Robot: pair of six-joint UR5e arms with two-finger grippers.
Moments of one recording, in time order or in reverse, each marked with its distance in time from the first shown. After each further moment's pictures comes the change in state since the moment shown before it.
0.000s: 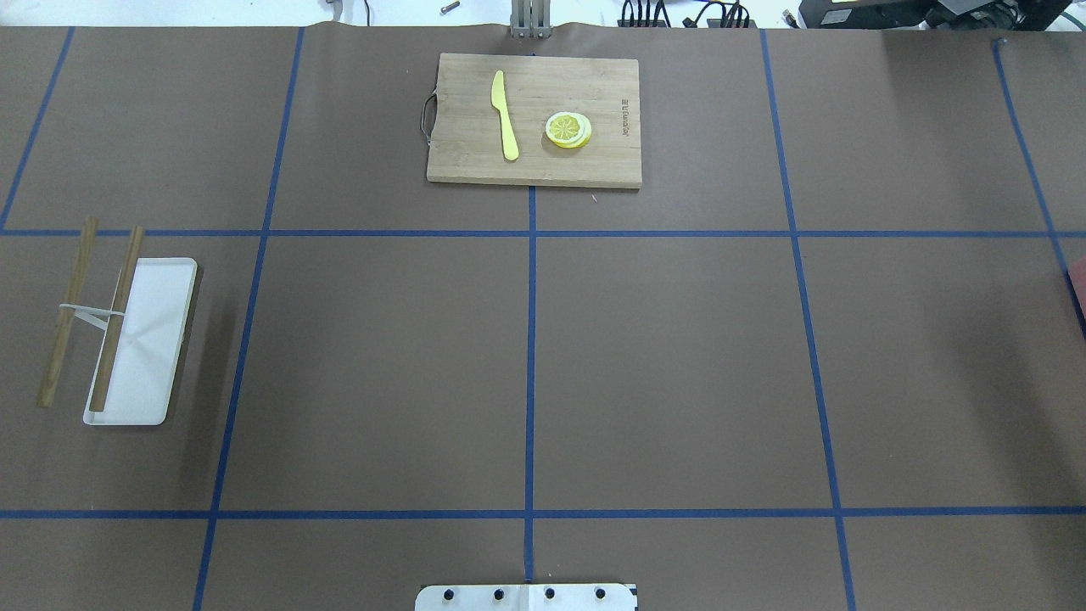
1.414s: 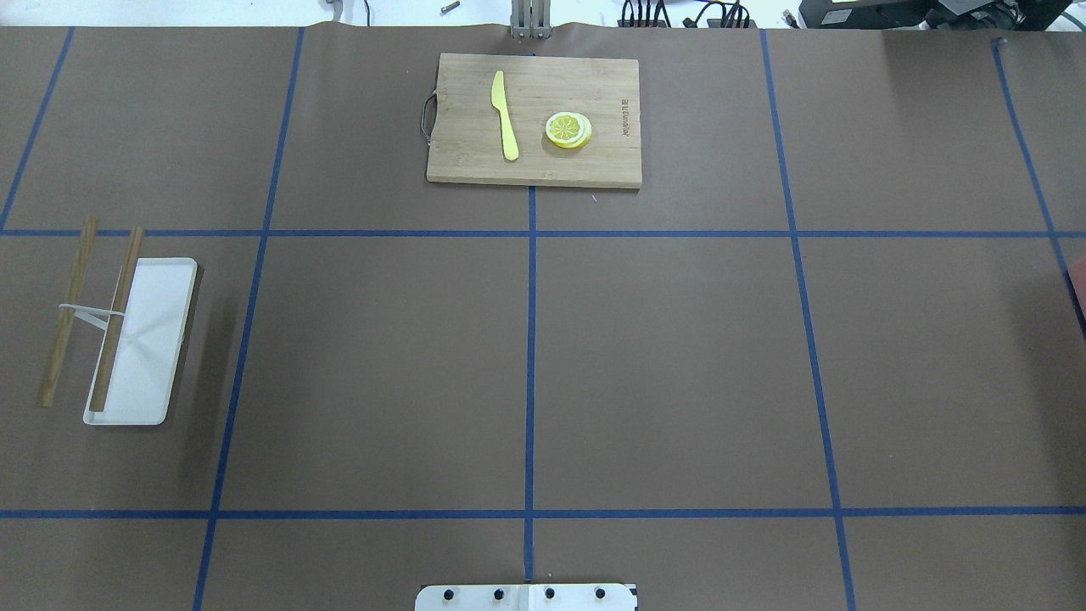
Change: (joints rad) left arm 0.000 0.000 -0.008 0.000 -0.010 -0.050; right arm 0.151 0.087 -0.248 0.005 0.104 -0.091
